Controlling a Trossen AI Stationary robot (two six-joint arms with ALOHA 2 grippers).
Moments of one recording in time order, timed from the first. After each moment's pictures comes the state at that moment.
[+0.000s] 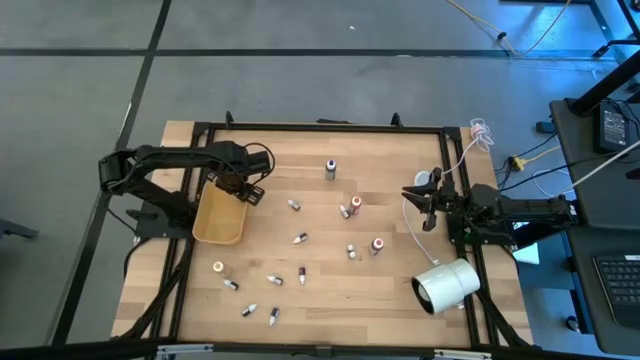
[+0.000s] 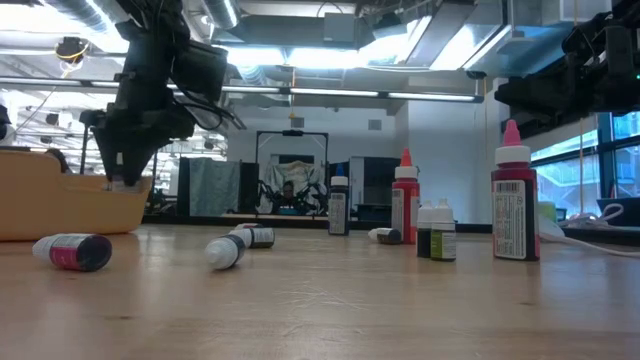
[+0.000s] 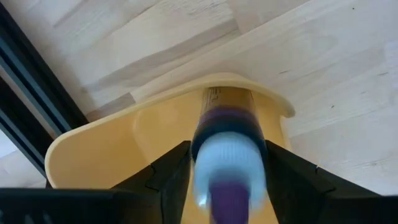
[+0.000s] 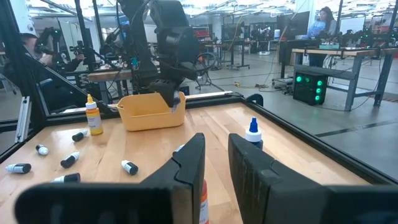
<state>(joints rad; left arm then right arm) 0.39 1.39 0.89 -1.16 -0.06 -0.75 0.03 0.01 0.01 0.06 0.28 0.05</state>
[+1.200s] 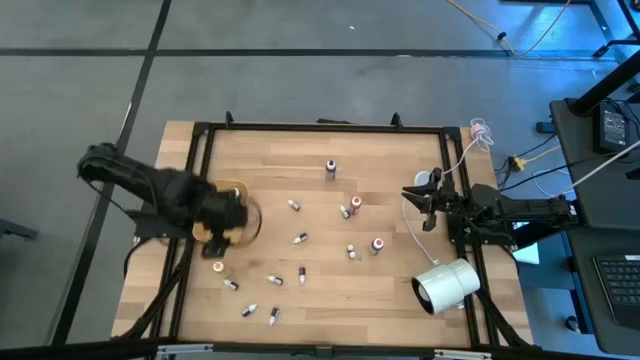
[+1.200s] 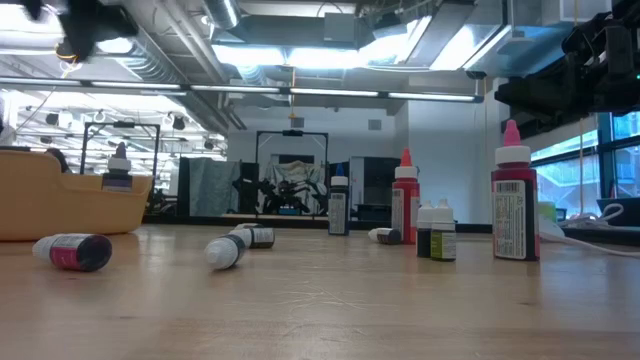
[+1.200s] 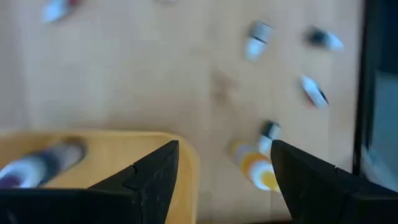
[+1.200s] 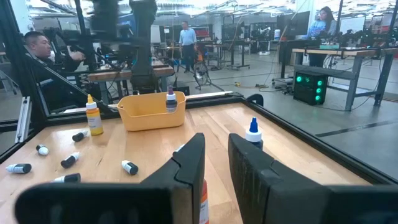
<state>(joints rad) -0.38 1.13 1.12 -1.23 0.05 -0.36 0.03 0.01 0.01 0.06 0.28 0.05</state>
